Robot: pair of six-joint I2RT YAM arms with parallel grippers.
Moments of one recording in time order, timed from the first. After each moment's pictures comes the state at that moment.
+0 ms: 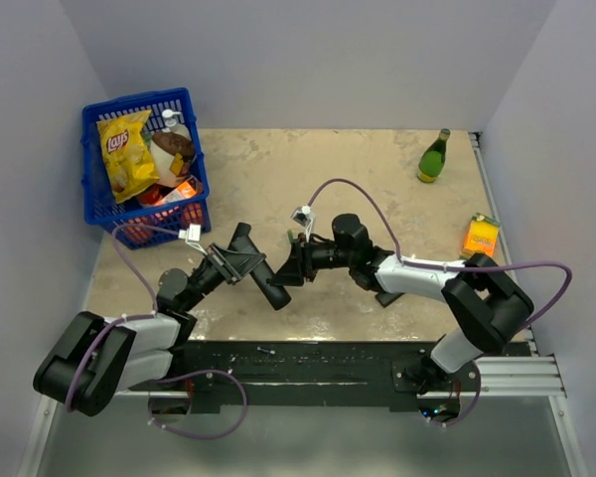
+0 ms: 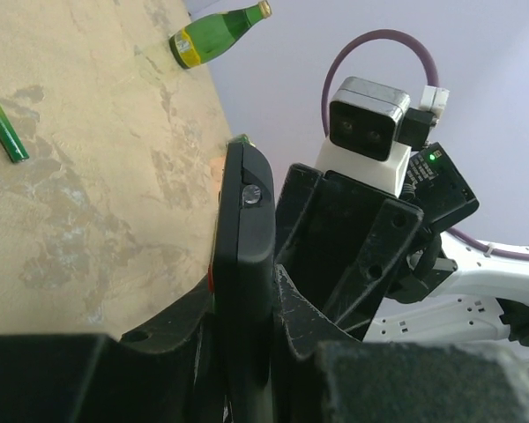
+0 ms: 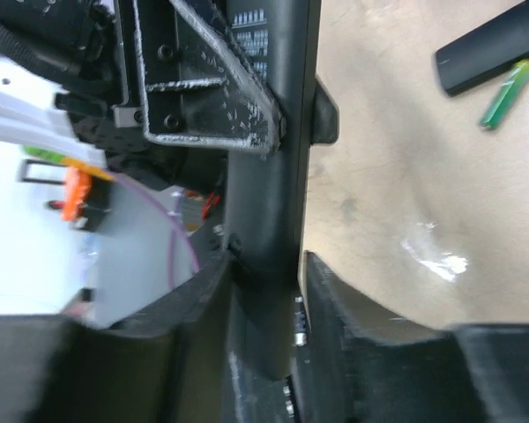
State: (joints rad) left arm -0.37 1.18 0.04 1.25 0.43 -1.20; right arm 0.75 1.58 0.74 0.55 -0.76 0.64
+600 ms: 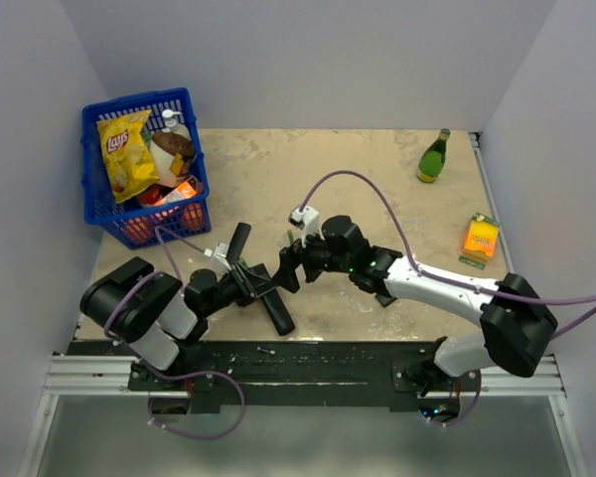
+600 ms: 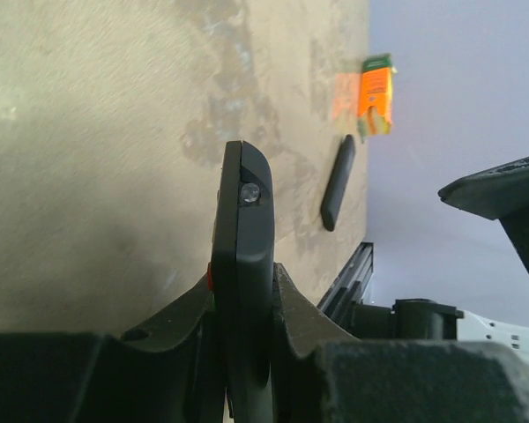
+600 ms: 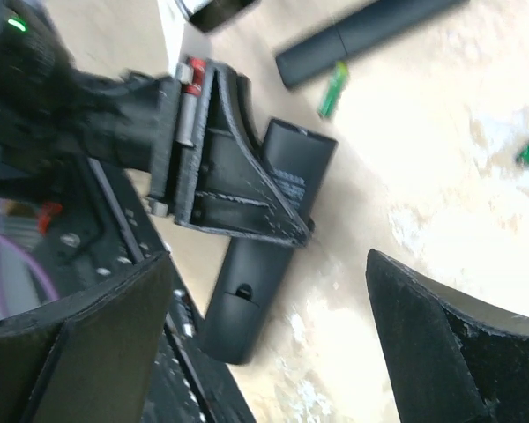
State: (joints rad) left arm -0.50 1.59 0.04 1.27 0.34 -1.16; right arm 0.86 1.39 0.84 0.08 -0.29 0.30
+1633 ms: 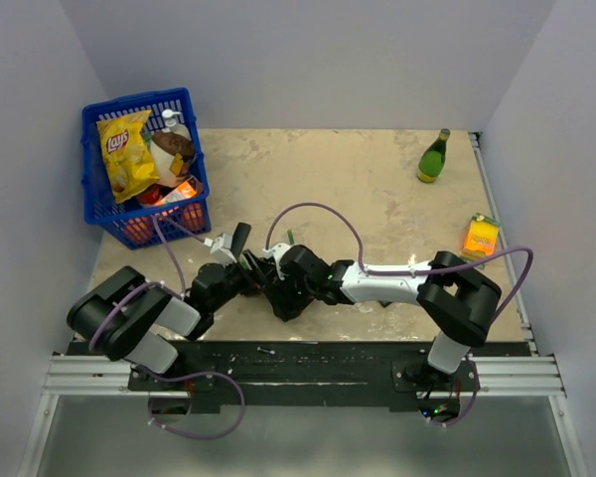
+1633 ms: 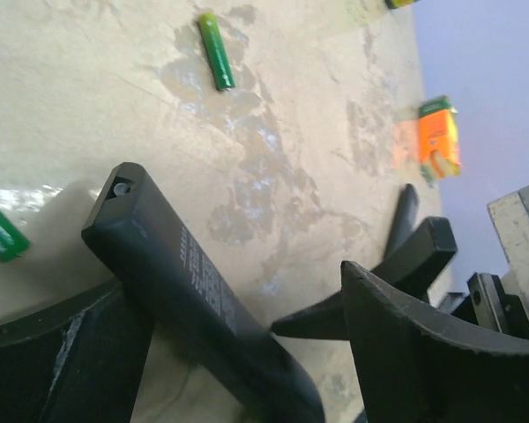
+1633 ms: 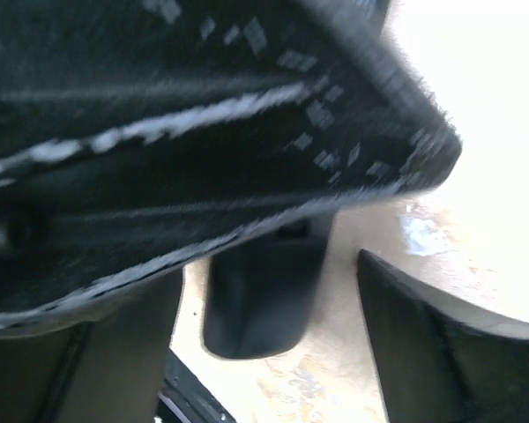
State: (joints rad) left arm -0.58 1.52 0.12 1.12 0.10 -0.96; right arm 1.04 1.70 0.93 -0.14 -0.04 0.30
